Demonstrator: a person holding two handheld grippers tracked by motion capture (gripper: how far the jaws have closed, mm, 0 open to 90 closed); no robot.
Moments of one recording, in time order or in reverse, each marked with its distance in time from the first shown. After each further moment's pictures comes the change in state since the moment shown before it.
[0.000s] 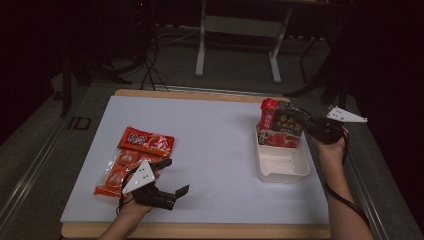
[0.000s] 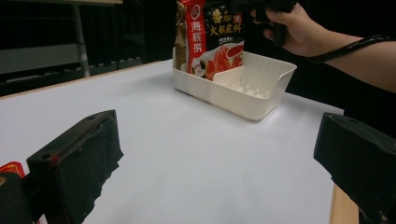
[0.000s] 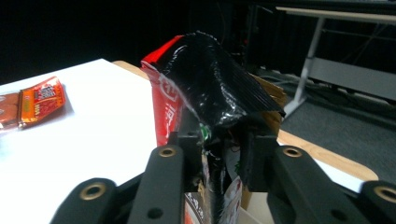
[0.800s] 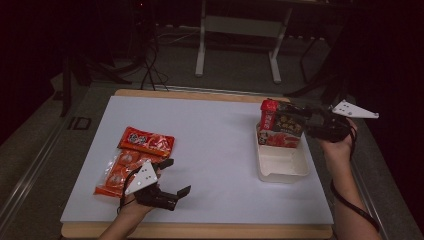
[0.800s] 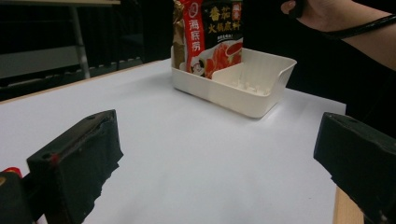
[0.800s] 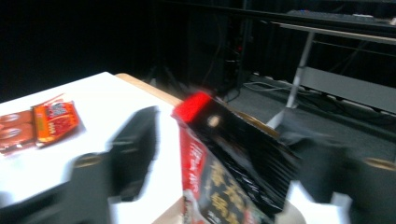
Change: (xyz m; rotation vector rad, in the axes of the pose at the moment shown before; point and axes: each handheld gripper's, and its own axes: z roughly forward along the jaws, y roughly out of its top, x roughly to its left) left arm -0.002 0.000 0.003 0.005 -0.007 0.032; right arm 0.038 0.047 -0.020 -0.012 -0.026 -0.017
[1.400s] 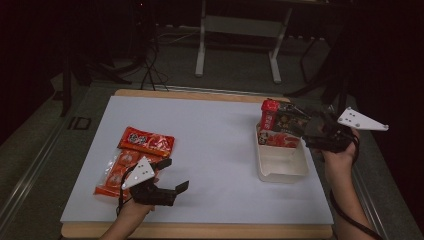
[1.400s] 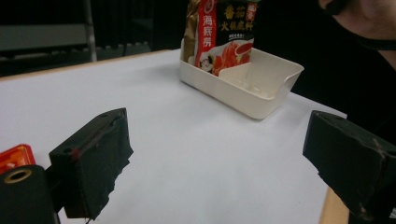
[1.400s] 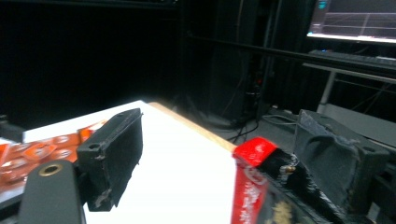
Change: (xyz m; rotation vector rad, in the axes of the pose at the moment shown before) left arm 0.000 0.014 -0.008 0.050 0.042 -0.105; right arm 0.050 0.018 -0.023 -0.124 0.083 -0.046
